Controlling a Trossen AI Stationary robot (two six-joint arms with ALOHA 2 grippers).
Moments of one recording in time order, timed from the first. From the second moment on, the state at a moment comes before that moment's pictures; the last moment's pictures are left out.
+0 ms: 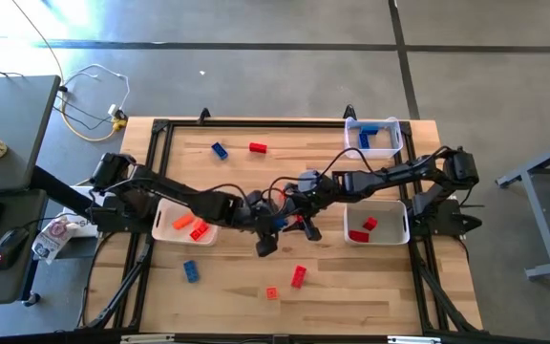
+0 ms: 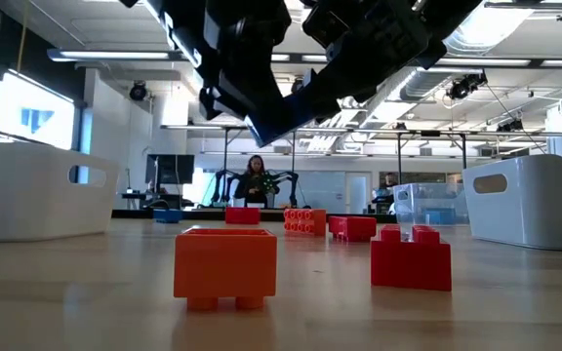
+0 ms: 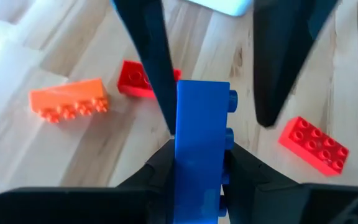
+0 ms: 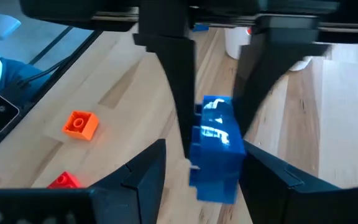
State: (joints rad) left arm -0.10 1.71 1.13 -0.29 -0.25 -0.44; right arm 0.00 1.65 0.99 0.03 -0.39 -0.15
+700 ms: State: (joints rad) left arm 0.01 1.71 1.13 -0.28 -0.24 -0.33; right arm -0.04 1.64 0.99 -0.01 -0.27 -0.14
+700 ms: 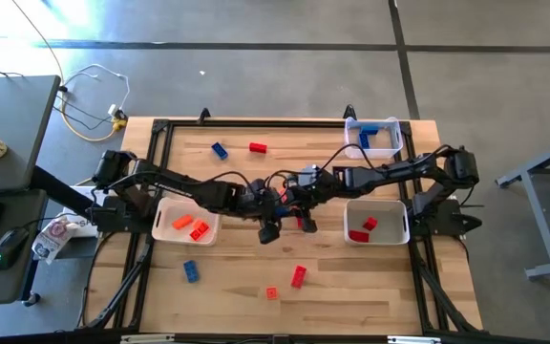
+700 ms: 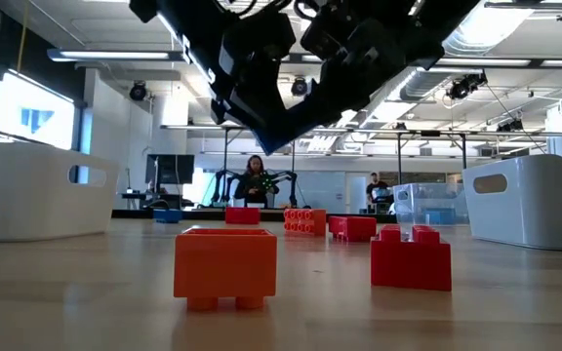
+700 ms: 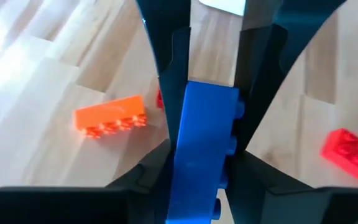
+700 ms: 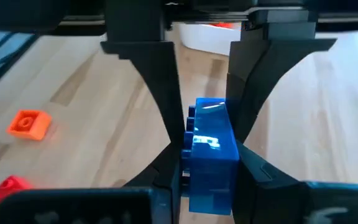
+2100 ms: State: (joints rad) left arm 0.37 1.71 1.14 -0.37 -0.19 -0.05; right arm -0.44 1.39 0.99 -0.40 0.50 0.09
